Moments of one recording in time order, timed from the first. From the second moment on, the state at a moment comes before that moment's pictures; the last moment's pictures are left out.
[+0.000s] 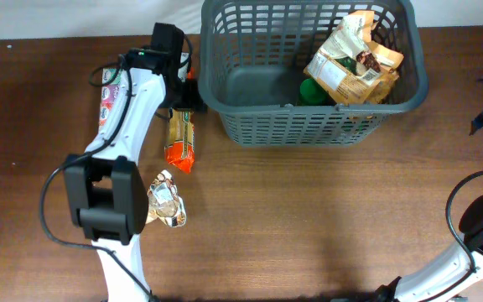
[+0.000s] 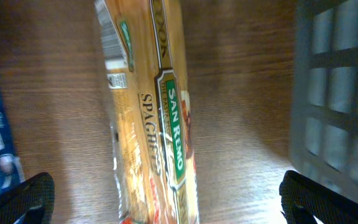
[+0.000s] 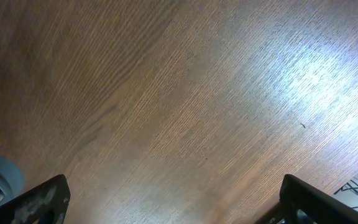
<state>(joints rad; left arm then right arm) -0.18 2.15 1.90 -1.04 0.00 -0.11 -0.63 2.03 2.04 -1.54 0.07 0.32</state>
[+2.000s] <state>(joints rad) -0.18 2.35 1.90 -1.03 -0.03 -0.16 -0.63 2.03 2.04 -1.54 0.07 0.32</state>
